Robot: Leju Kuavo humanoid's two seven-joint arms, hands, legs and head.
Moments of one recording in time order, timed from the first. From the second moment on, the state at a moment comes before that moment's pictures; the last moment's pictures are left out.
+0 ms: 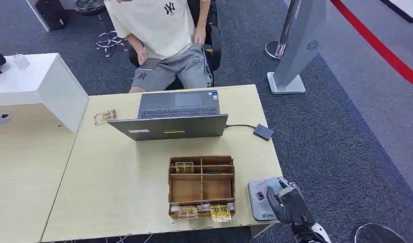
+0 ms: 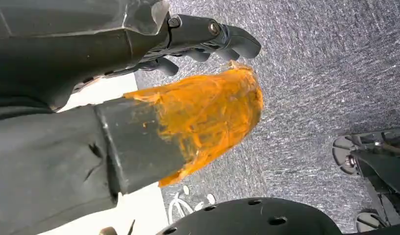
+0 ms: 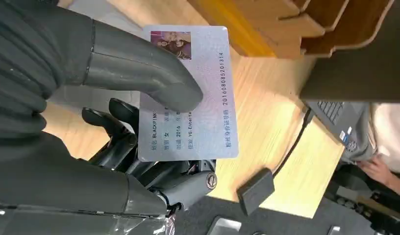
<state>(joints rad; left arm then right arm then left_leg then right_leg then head) -0.09 -0.20 1.01 -0.21 -1.39 -0.05 0.17 0.21 0.09 -0.11 -1.52 0.41 -0.09 -0.36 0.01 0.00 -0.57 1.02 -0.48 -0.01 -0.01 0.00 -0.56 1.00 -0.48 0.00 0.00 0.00</state>
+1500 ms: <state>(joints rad) -0.09 -0.20 1.02 -0.21 -1.39 -0.05 0.16 0.14 0.05 -0.14 -1.34 0.51 -0.16 -0.32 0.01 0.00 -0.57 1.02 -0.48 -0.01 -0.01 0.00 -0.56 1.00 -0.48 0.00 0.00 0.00</state>
